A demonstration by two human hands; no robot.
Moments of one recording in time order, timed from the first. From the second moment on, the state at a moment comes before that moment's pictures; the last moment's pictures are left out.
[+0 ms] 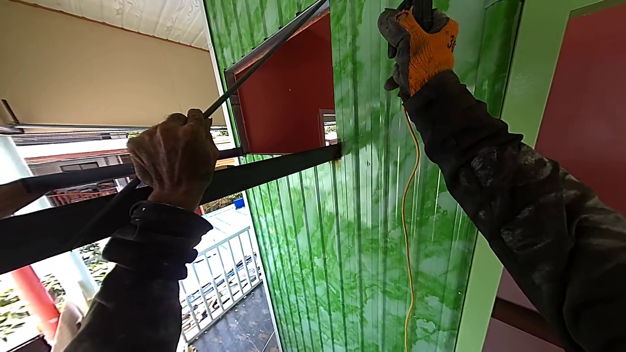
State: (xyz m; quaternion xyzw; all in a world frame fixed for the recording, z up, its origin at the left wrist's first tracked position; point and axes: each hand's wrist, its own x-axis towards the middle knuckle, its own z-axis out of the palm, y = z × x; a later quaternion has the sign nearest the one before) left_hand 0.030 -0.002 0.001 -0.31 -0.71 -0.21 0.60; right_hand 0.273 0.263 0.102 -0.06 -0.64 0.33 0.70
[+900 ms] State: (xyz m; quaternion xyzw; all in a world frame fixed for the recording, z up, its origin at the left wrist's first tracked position) left_hand 0.030 -0.002 0.001 -0.31 -0.71 -0.21 0.59; right_hand 0.265 0.262 0.092 -0.11 -0.68 0.16 0.71
